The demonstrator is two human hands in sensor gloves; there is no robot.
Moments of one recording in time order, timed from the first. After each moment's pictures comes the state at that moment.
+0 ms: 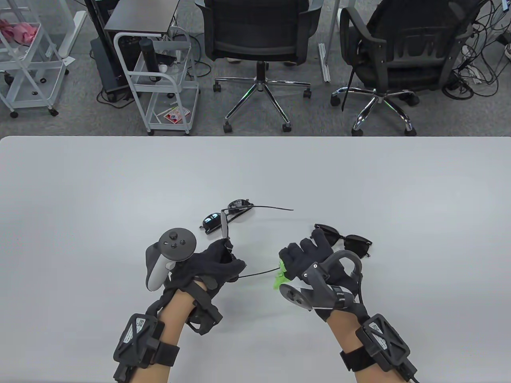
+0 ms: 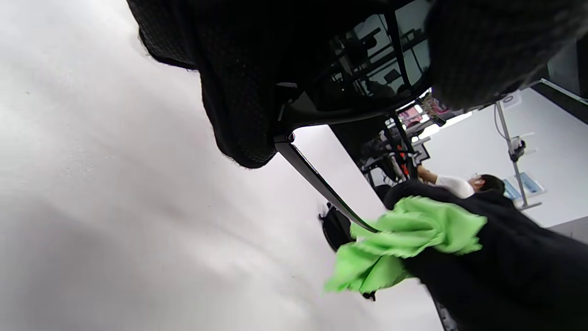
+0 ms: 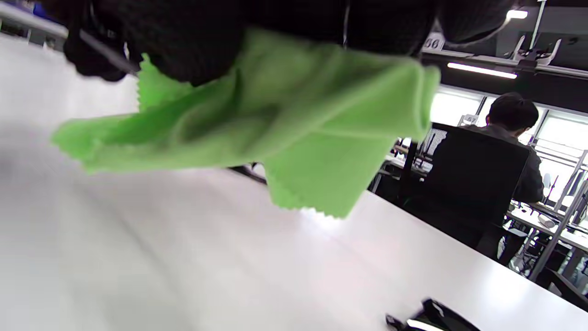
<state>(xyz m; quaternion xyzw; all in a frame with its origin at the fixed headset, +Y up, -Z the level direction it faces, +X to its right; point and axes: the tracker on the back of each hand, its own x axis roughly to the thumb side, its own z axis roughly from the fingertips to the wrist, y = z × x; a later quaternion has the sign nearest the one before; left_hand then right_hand) -0.179 -0.696 -0.297 -0.22 -0.06 0.42 0.88 0.079 -0.664 -0.252 -0.30 0.18 -0.93 0.08</state>
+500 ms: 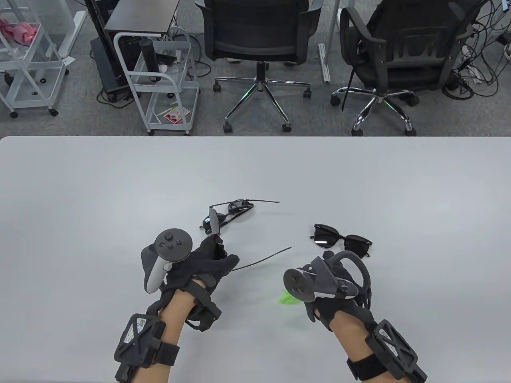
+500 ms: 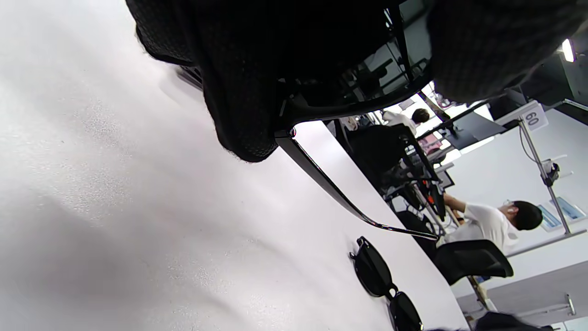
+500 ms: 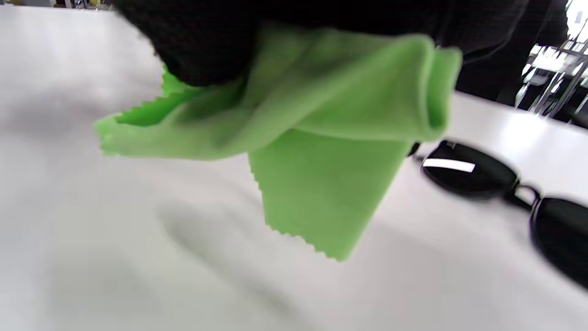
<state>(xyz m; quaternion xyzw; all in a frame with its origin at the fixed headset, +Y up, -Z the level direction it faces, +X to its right) -0.190 -0.698 -0.300 -0.18 -0.02 0.41 0.89 0.087 -0.693 -0.262 -0.28 -0.12 -0.95 0.06</state>
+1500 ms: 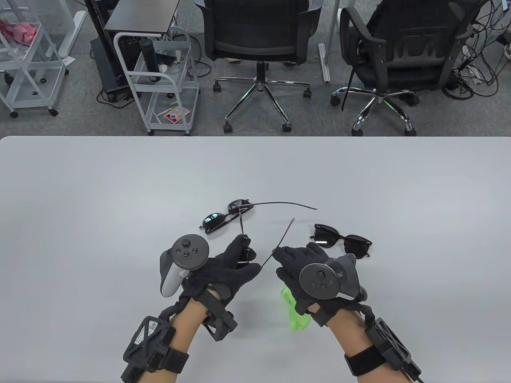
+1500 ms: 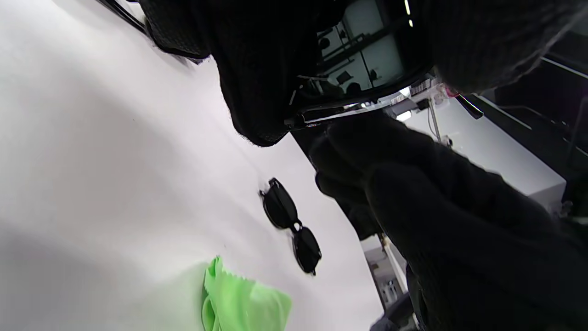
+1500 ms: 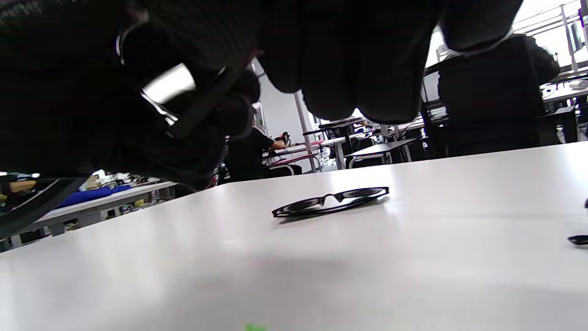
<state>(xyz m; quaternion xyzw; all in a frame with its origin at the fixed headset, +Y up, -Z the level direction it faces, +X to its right) -0.142 -0.693 -0.284 -0.19 -0.15 0.46 0.85 0.090 -0.676 -0.260 -0.28 0.08 -0.94 -0.18</state>
